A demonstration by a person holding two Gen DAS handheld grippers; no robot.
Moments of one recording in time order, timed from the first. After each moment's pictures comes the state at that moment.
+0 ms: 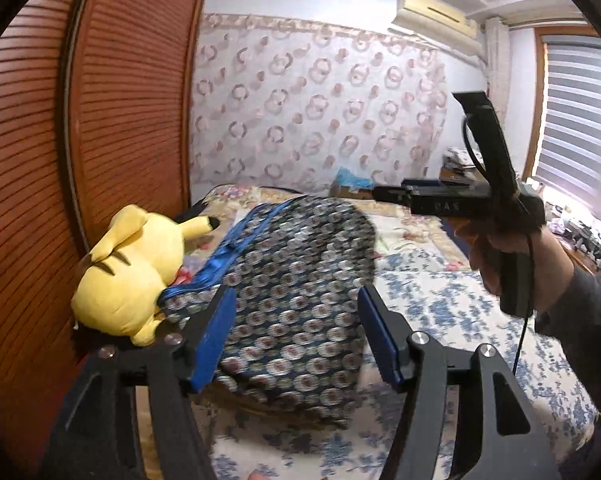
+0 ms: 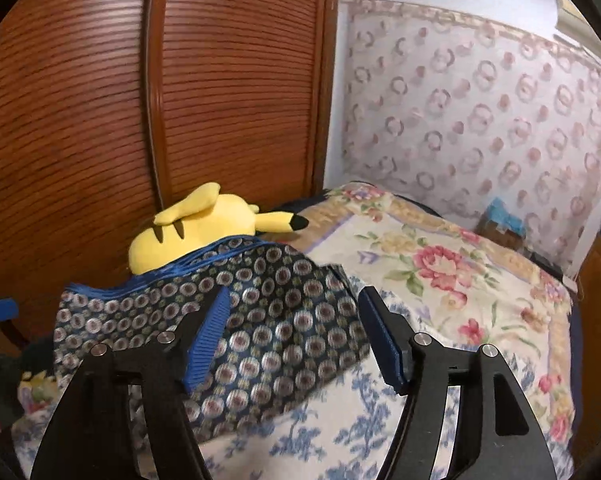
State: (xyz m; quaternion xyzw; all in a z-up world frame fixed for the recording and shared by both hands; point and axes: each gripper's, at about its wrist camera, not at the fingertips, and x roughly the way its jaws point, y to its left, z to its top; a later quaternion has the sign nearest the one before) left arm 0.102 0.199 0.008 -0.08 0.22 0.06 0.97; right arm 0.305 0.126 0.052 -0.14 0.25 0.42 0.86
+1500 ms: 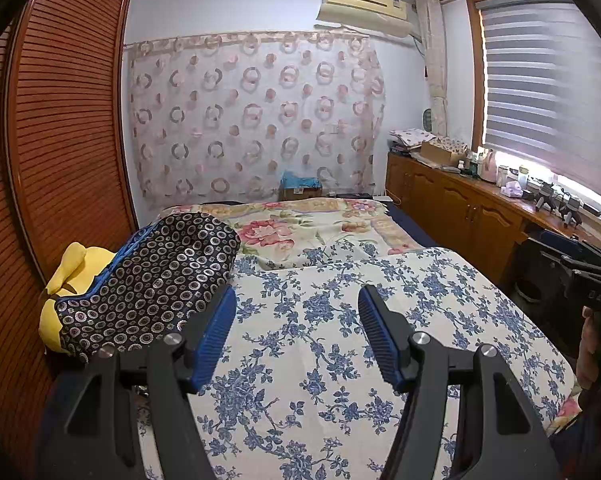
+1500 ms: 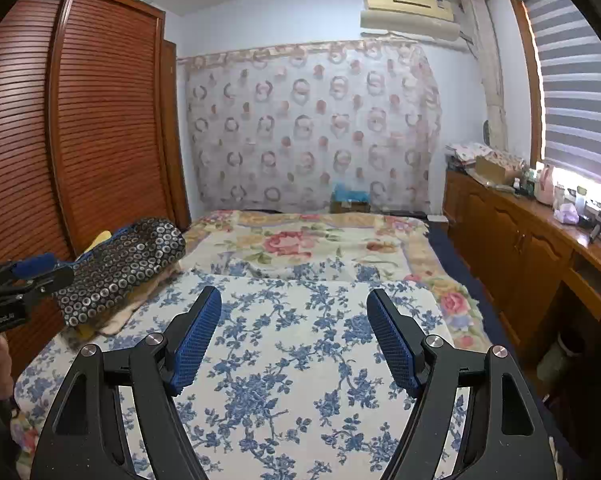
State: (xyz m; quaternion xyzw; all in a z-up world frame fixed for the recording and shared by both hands) left arm 0.091 0.019 0.041 -0.02 0.22 0.00 0.98; right arm 0.126 -0.186 0.064 -0.02 0.20 0.17 0.96
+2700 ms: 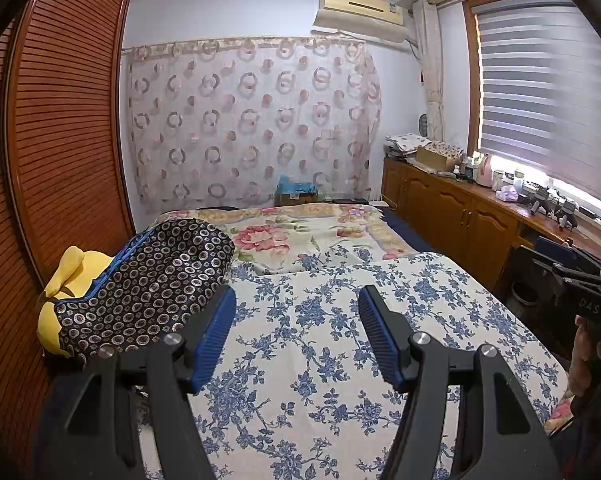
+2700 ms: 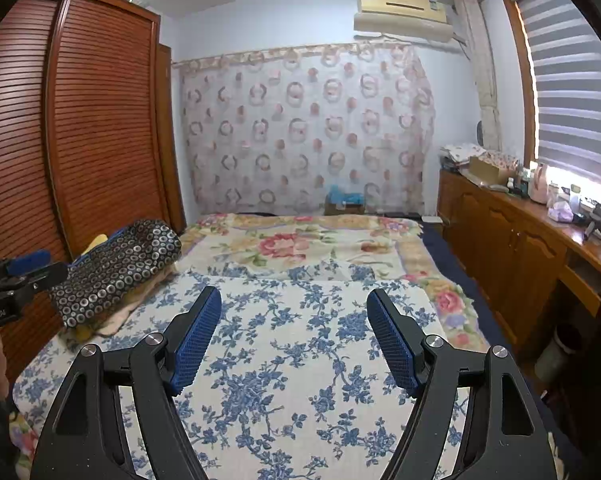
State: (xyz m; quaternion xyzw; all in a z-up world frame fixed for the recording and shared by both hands) left arm 0.082 0.010 0.052 -0.02 0.21 -0.01 0.98; right arm 0.121 -0.193 0.065 -0.02 0.20 0.17 0.97
